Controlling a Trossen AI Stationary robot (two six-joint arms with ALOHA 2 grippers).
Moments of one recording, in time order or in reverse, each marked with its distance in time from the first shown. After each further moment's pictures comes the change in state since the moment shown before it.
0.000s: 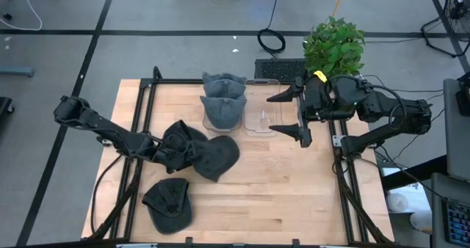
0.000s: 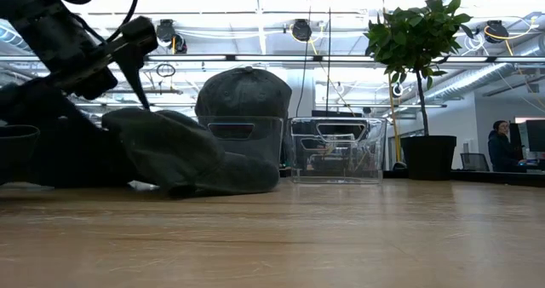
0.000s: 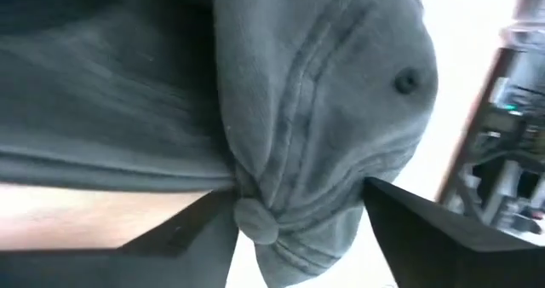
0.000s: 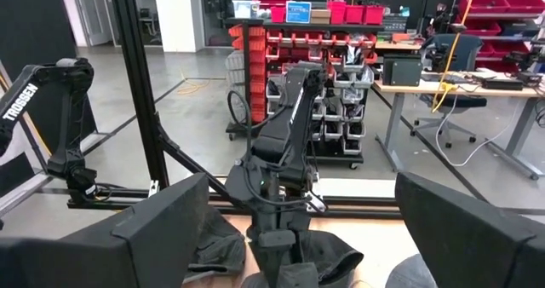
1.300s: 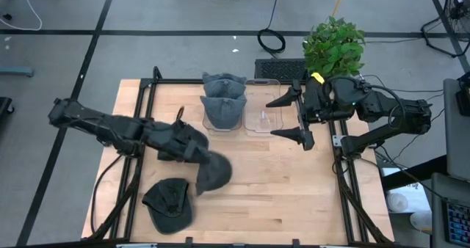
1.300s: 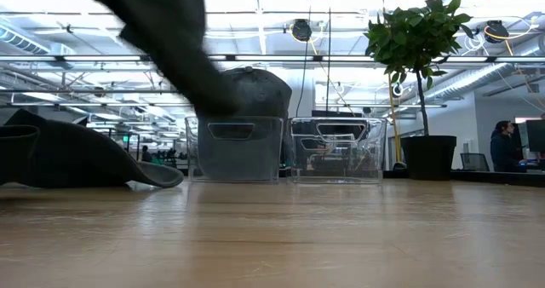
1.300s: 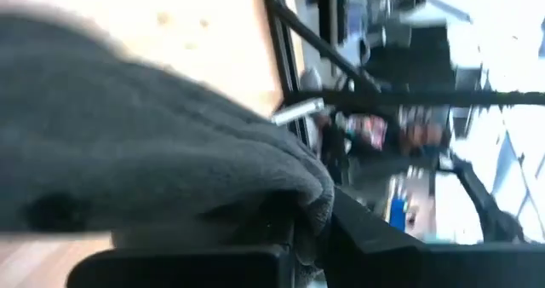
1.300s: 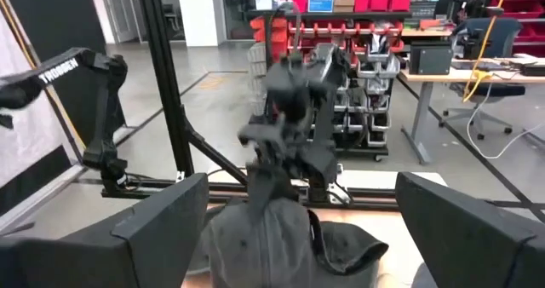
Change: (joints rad) left arm 0.119 -0.095 0.376 0.015 0.373 0.631; right arm 0.000 0.000 0.000 -0.027 -0.078 0.036
